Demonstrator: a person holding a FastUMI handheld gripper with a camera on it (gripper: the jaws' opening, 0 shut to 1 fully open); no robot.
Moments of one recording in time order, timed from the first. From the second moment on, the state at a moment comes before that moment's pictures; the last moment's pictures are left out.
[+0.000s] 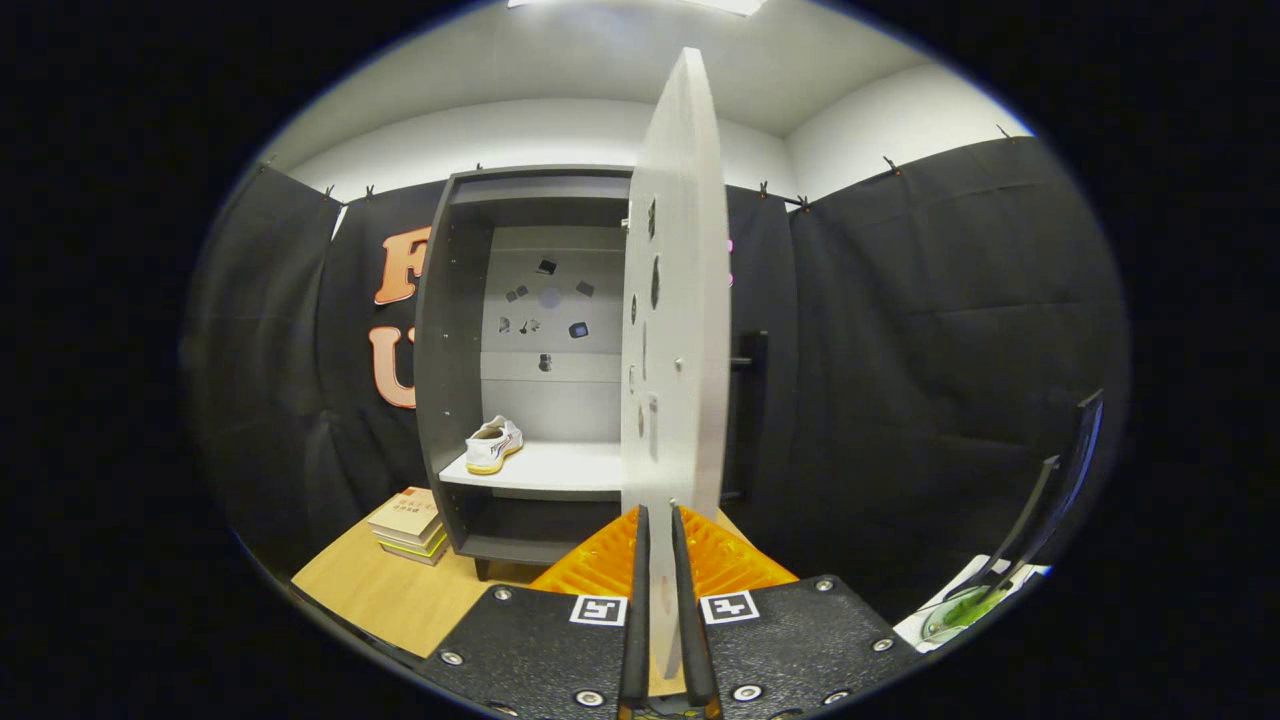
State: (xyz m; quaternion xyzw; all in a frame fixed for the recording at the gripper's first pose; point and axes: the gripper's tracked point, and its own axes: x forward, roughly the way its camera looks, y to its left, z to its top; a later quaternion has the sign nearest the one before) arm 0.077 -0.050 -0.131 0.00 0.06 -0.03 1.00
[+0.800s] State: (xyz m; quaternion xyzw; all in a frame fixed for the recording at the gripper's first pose) arm 0.076 0.078 -0.281 0.03 0.16 0.01 0.99
